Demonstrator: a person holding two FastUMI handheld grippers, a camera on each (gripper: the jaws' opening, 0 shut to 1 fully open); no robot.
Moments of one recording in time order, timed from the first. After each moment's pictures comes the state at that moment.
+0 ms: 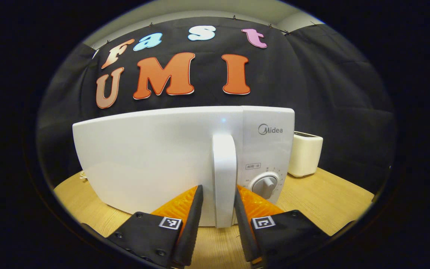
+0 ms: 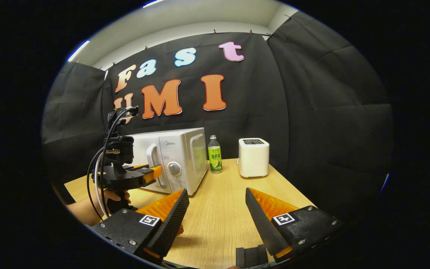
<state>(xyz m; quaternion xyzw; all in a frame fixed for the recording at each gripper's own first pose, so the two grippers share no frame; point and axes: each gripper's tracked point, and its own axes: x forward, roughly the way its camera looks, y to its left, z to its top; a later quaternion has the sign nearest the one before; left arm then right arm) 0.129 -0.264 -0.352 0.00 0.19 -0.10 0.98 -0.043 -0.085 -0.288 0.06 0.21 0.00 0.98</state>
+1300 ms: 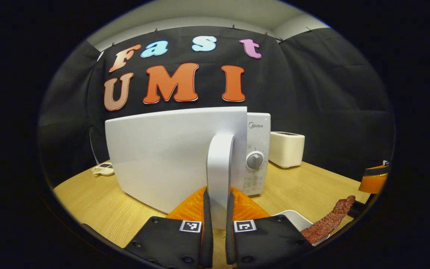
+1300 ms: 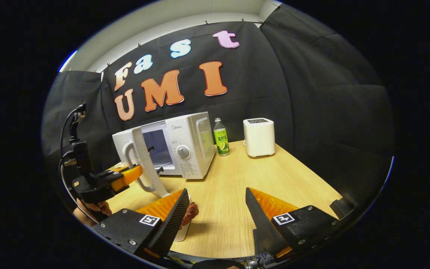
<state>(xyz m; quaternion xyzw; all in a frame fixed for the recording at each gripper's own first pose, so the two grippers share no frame) 0.008 -0.201 -0.322 0.01 0.16 -0.11 0.98 -0.078 -0.056 -0.312 0.11 0.26 0.01 0.96</state>
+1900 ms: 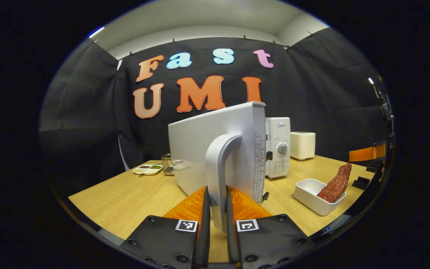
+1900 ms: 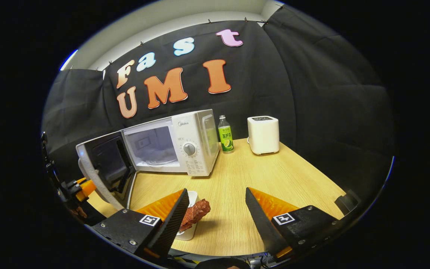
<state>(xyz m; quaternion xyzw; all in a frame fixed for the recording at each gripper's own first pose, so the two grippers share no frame) -0.090 -0.054 -0.298 0.04 0.13 -0.03 0.99 -0.082 -0.044 -0.315 0.10 0.27 0.01 0.96</state>
